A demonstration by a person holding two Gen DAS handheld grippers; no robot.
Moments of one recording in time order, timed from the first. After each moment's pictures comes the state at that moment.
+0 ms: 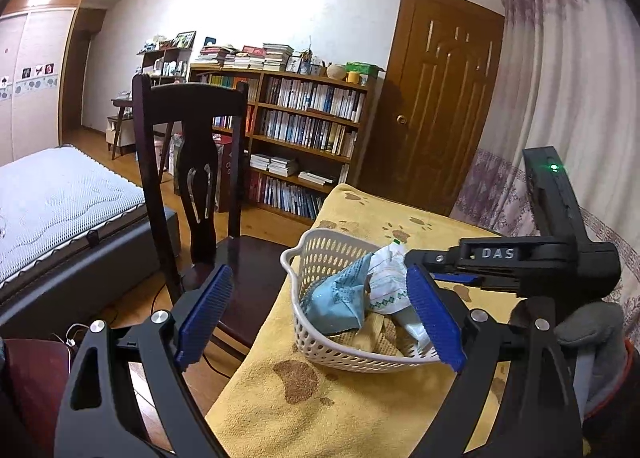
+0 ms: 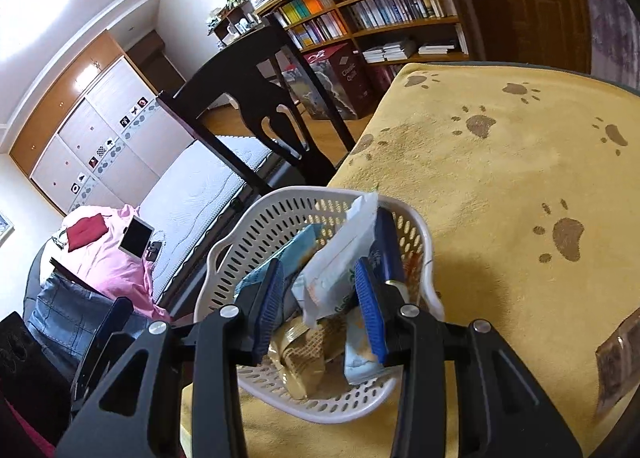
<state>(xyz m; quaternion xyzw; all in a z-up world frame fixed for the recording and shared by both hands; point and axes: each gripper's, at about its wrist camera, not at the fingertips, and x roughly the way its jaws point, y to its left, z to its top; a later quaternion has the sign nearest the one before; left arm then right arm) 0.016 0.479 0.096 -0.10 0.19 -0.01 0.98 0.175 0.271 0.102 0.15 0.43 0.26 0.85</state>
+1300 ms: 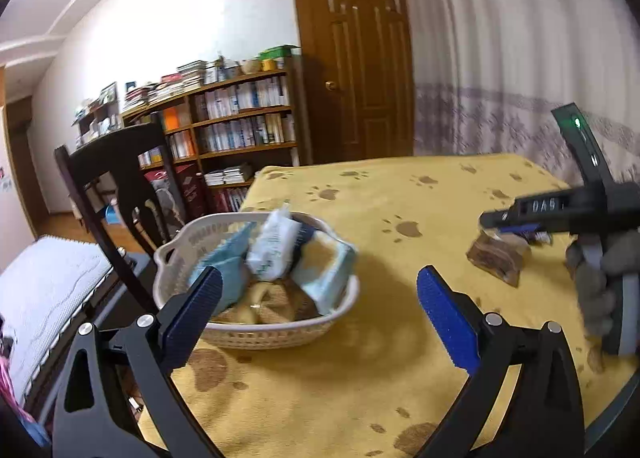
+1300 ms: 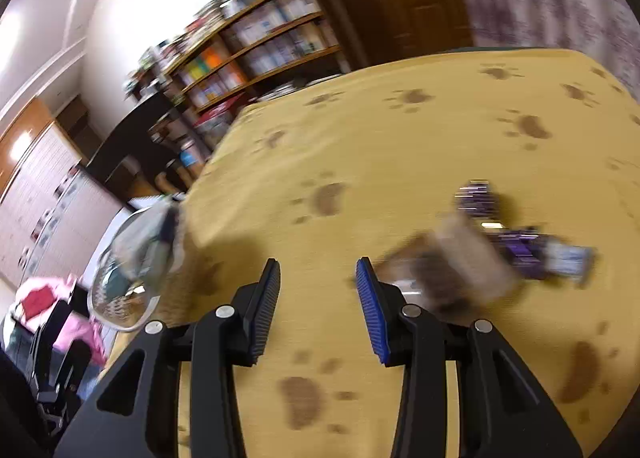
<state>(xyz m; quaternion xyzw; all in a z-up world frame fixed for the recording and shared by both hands) 0.004 0.352 0.077 0.08 0.21 -0.10 0.97 0.112 0.071 0.055 0.20 0.39 0.08 0.89</state>
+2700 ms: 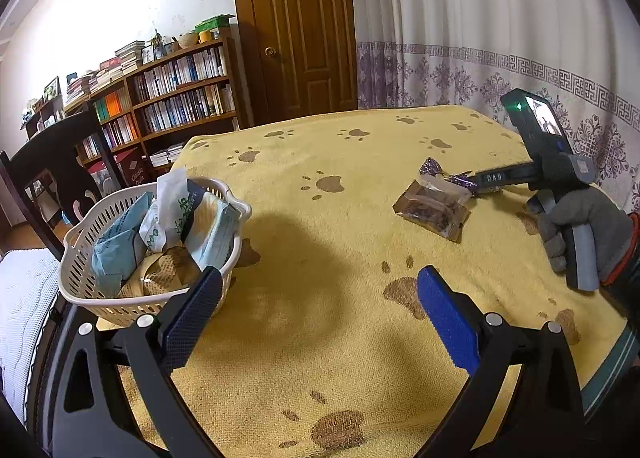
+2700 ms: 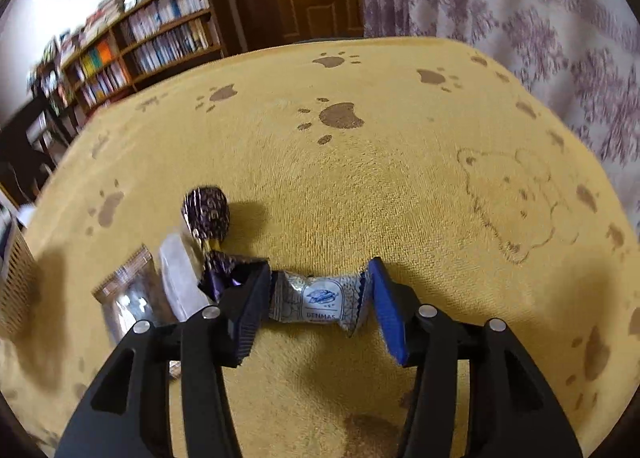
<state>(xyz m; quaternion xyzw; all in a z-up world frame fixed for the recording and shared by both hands) 0.009 0.303 0.049 0.10 0.27 -0.18 0.94 0.125 -0.026 0.002 0.10 0.42 -0.11 0.89</state>
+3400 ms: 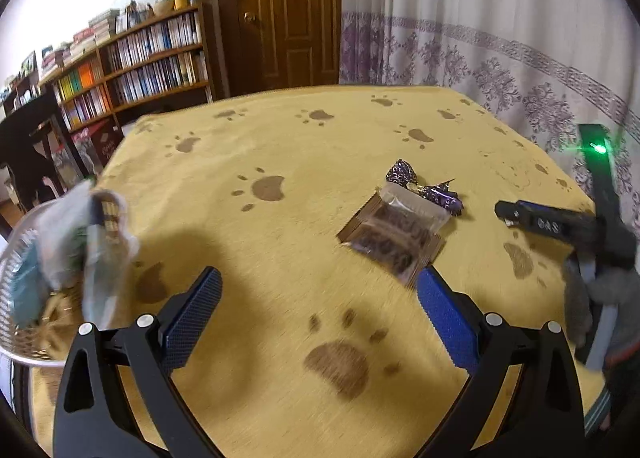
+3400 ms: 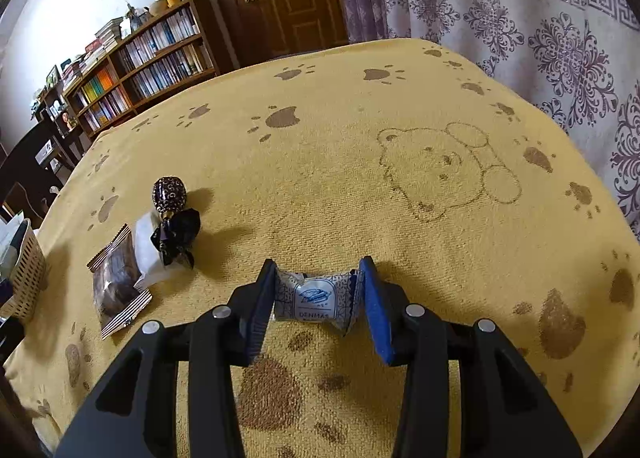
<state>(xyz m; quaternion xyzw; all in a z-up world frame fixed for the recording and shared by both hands) 0.080 0.205 0.034 0.08 0.36 -0.21 0.91 0.068 -0.079 -0.001 0.15 0.39 -0.10 0.90</state>
